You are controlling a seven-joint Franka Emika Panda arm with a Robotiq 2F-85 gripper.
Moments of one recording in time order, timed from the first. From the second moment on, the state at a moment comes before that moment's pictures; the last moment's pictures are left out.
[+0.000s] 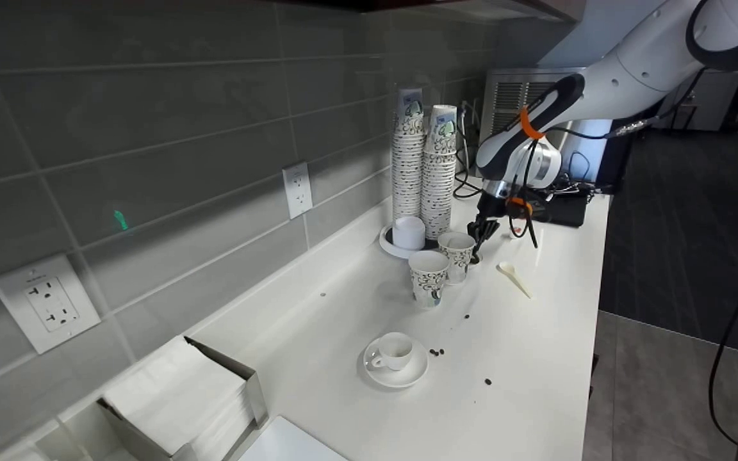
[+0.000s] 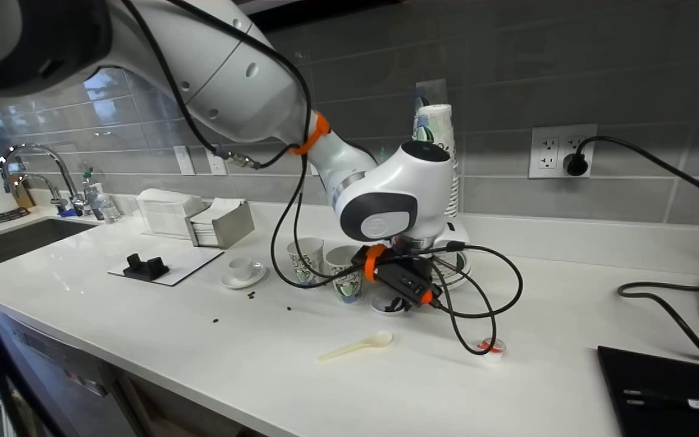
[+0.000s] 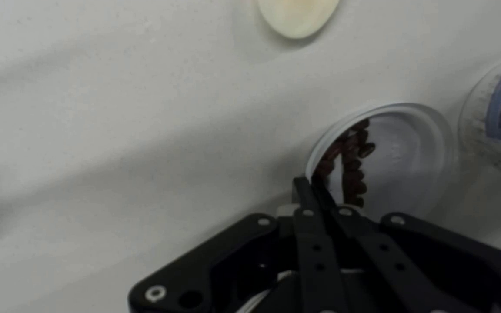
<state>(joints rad) -0.51 0.77 0.14 -1.67 0.26 2.49 -0.56</state>
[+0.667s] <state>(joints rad) -0.50 0.71 0.13 -1.70 0.26 2.45 -0.55</state>
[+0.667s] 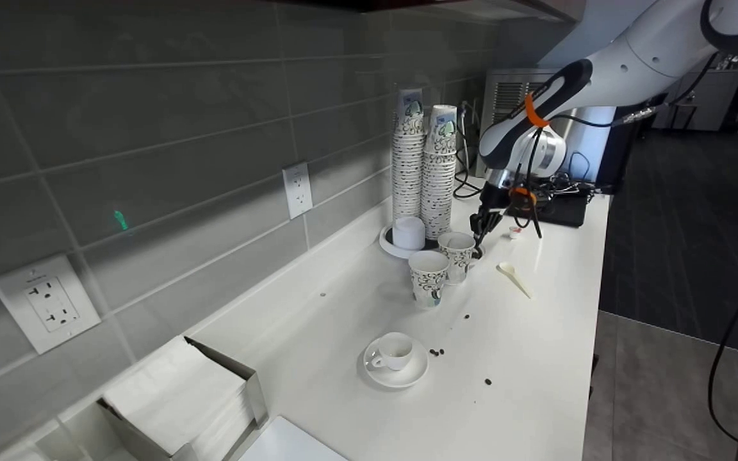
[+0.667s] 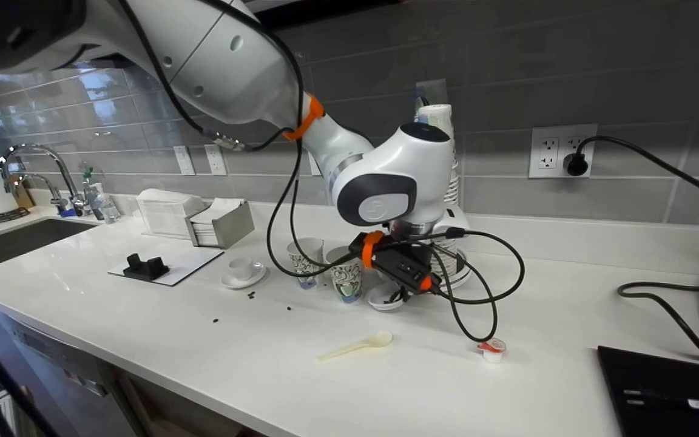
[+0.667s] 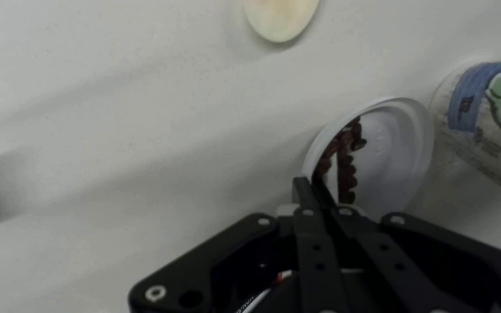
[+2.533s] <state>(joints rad) -0.18 0.08 -0.02 -2.26 0.30 2.45 -0.57</state>
